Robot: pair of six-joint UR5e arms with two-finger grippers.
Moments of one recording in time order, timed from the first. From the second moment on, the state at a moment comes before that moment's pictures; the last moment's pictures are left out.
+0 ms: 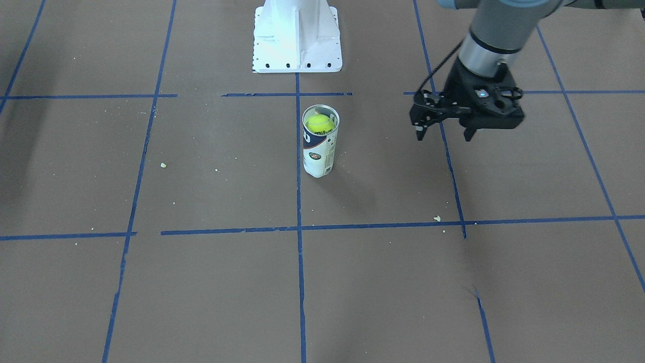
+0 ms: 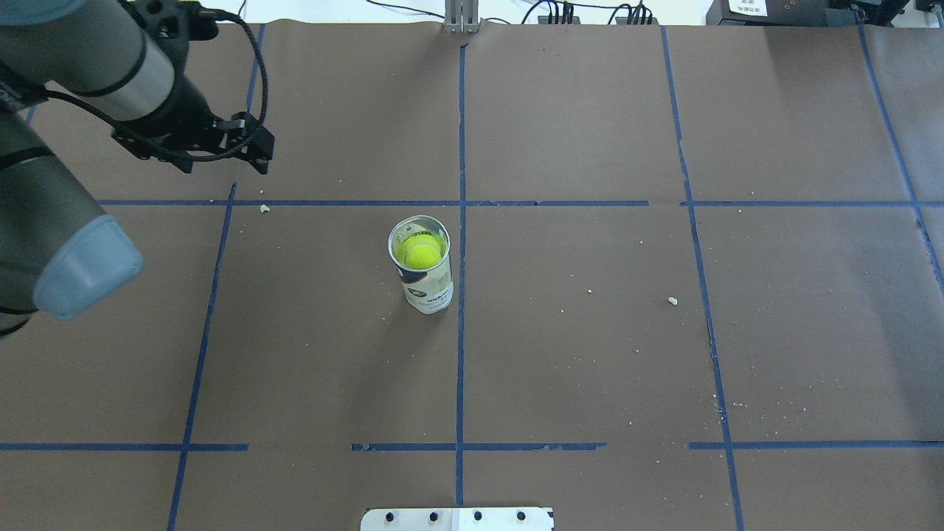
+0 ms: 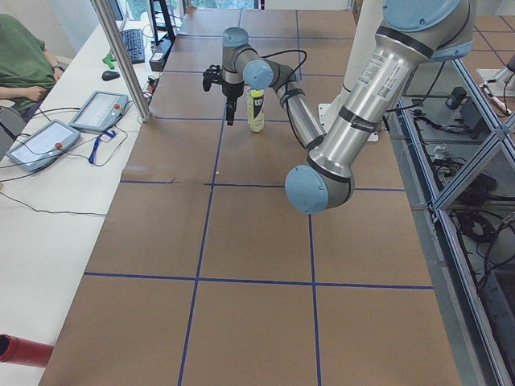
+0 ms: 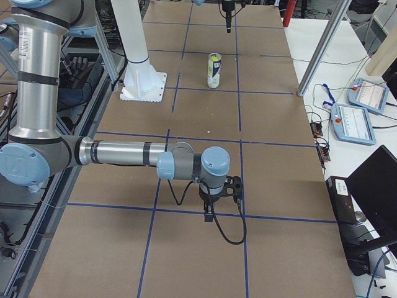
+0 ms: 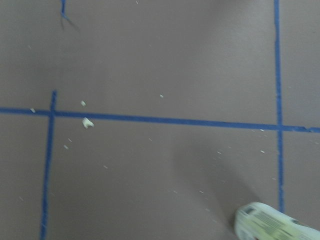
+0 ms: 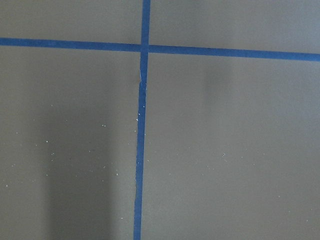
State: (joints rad) left arm -0.96 -2.04 -1.99 -1.36 -2.12 -0.78; right arm 1.54 -1.71 1.70 -1.58 2.29 -0.01
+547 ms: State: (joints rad) left arm -1.32 -1.76 -1.86 -1.42 -2.23 -0.09; right arm 1.54 -1.71 1.70 -1.58 2.29 -0.01
